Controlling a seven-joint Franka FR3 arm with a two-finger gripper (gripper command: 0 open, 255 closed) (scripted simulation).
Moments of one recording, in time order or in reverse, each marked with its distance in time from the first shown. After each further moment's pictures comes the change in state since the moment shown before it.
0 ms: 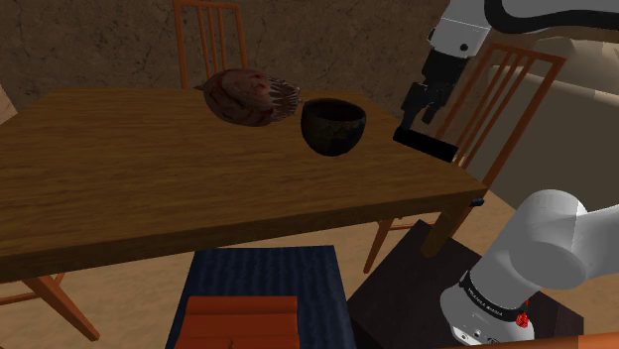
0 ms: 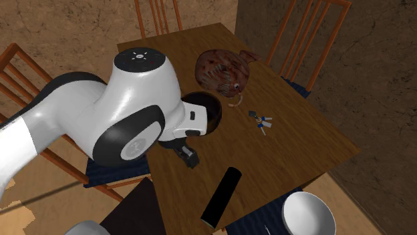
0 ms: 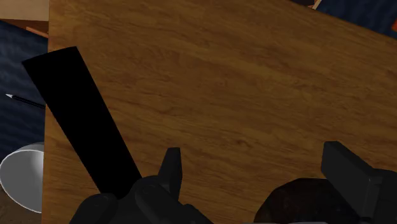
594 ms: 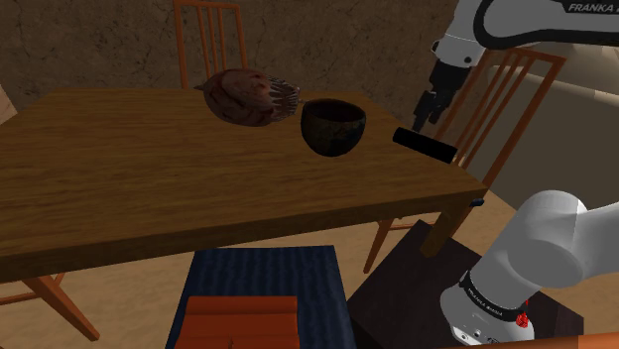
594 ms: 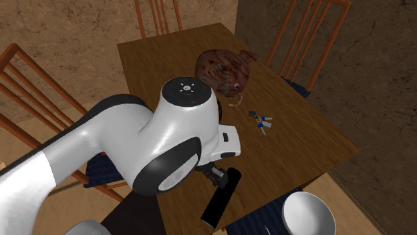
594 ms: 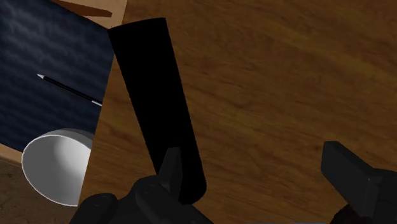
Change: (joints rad) arm -0.035 0.035 -0.147 -0.034 -0.129 0.056 -0.215
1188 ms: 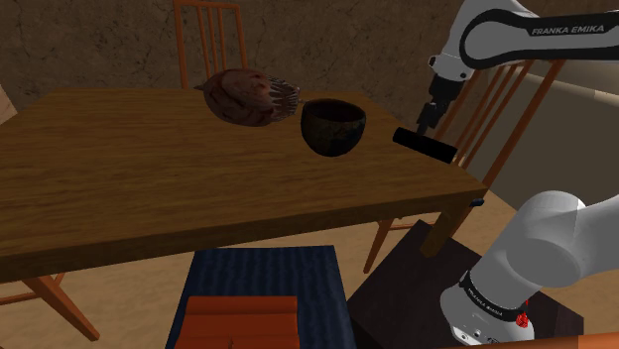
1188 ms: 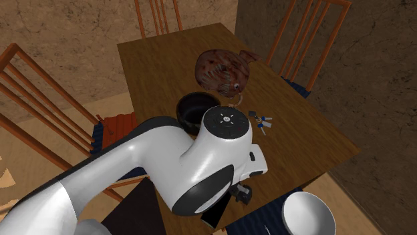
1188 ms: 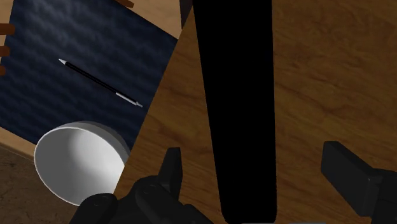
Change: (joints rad) arm -0.024 0.083 -0.126 -0.033 -0.098 0.120 -0.165
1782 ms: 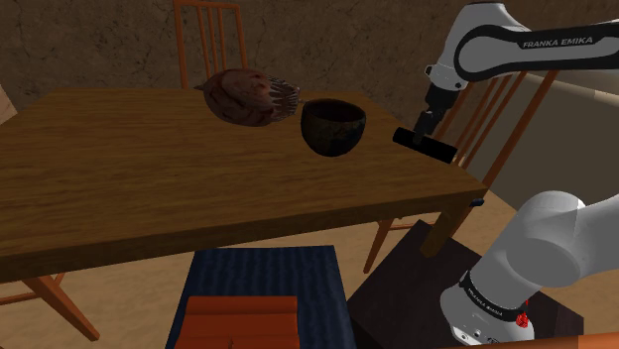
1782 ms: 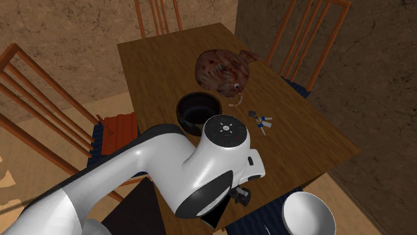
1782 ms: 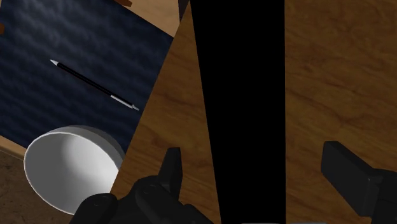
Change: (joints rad) arm -0.003 0.007 -0.011 -0.055 -0.009 0.062 0.002
